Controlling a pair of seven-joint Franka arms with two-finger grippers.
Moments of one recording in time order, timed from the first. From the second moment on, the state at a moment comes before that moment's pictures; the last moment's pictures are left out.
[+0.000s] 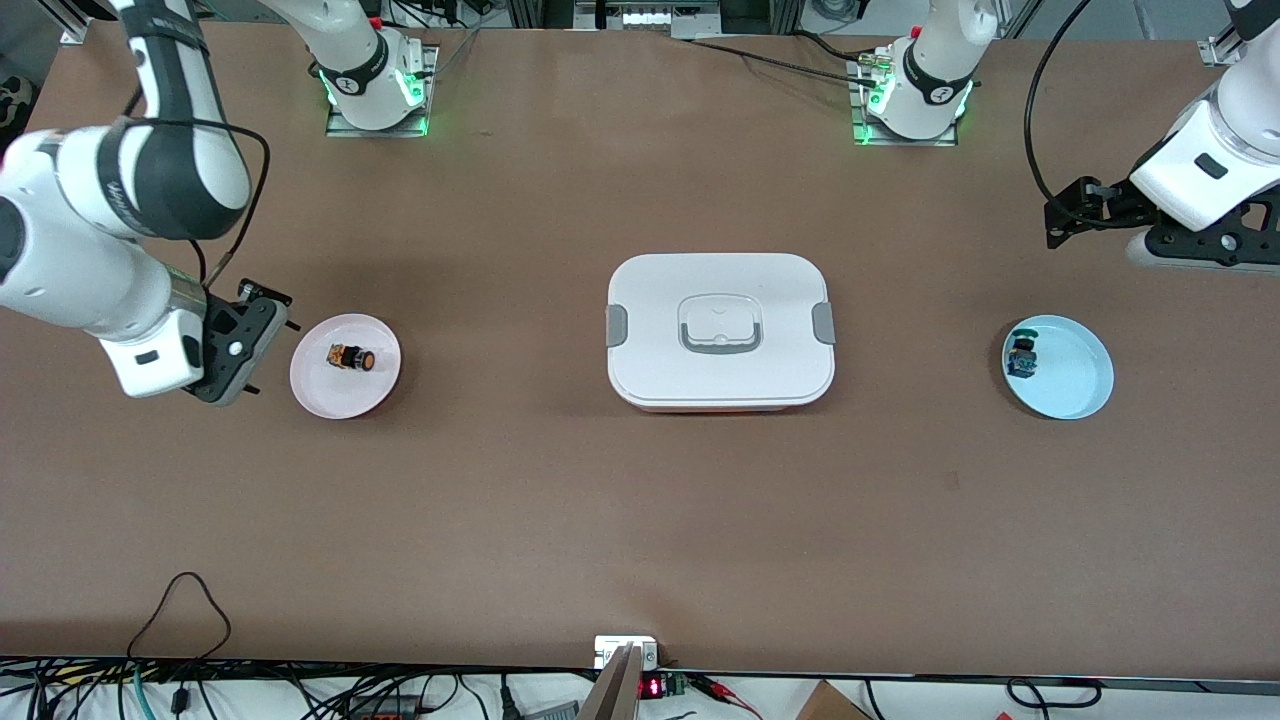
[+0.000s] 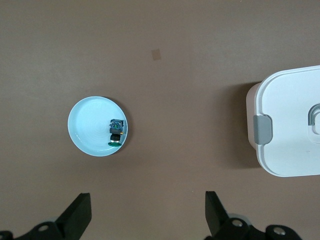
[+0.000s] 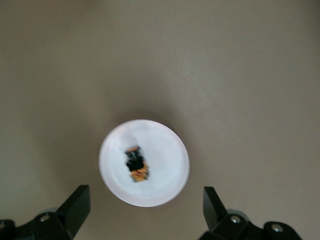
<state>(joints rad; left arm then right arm) -0.08 -0.02 -0.01 -1.63 0.06 1.56 -0.01 0.16 0.26 -0.10 -1.68 0.11 1.88 -0.96</state>
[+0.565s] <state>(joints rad) -0.08 -0.02 -0.01 -1.63 0.06 1.56 -0.01 0.16 0.22 -0.10 -1.58 0.12 1.61 -0.14</state>
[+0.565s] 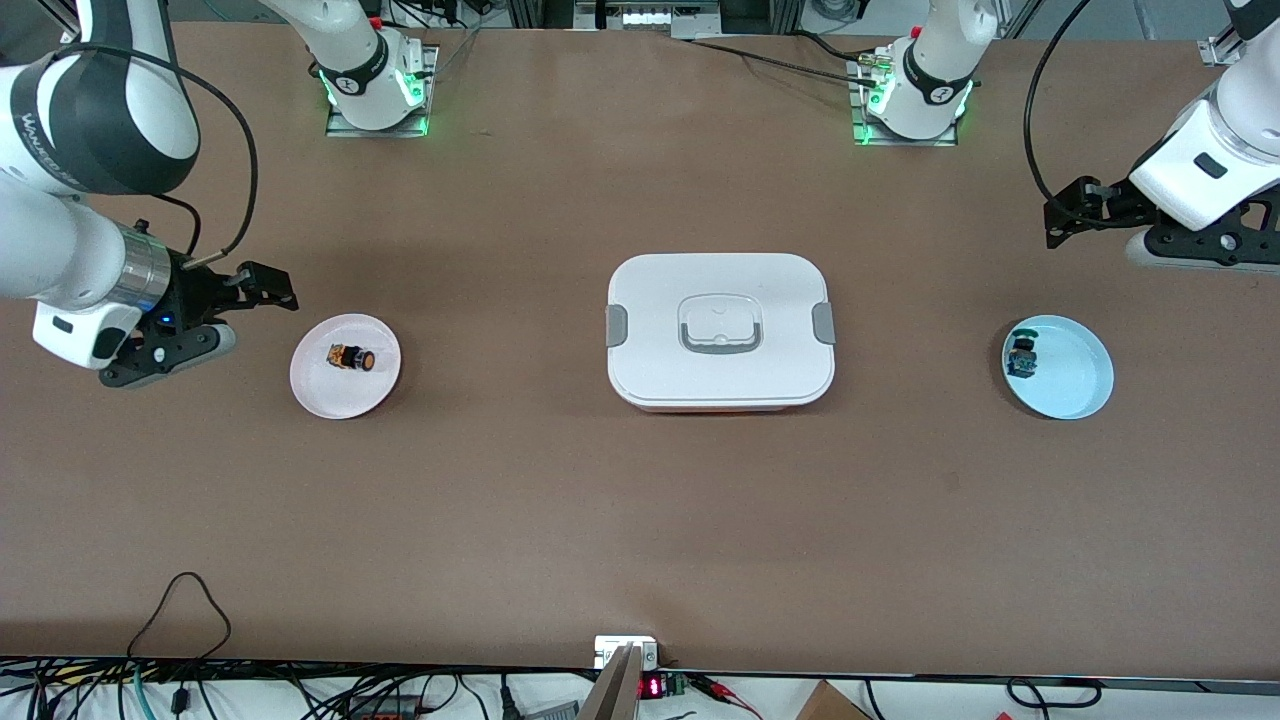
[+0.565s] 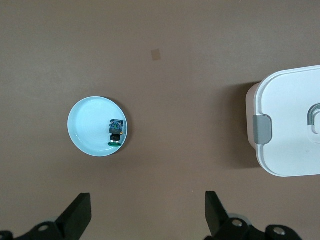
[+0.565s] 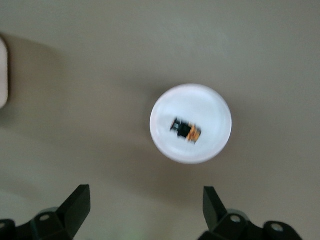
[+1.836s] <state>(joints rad) -0.09 -0.02 -0.02 -1.63 0.06 1.56 -0.01 0.06 0.06 -0.12 -1.55 0.00 1.49 0.00</state>
